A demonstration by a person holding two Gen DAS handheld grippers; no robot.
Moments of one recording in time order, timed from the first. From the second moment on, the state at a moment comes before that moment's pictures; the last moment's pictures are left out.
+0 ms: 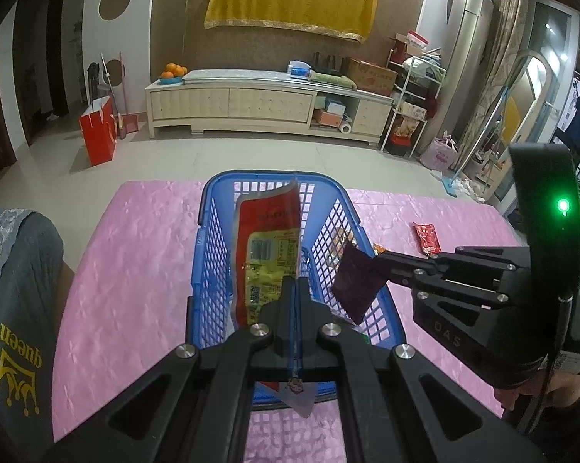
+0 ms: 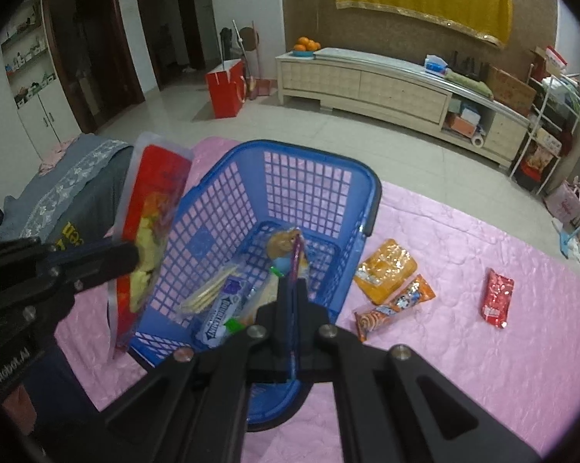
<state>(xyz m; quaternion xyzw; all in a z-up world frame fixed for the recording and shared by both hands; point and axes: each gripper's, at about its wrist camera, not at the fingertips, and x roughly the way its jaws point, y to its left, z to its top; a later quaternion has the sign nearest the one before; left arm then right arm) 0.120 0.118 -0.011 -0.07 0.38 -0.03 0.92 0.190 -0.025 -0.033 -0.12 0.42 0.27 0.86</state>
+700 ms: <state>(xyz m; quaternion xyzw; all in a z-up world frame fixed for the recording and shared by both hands) 0.128 0.107 -0.011 -0.06 0.39 -0.05 0.92 0.182 -0.060 -0.020 -0.11 0.41 0.22 0.88</state>
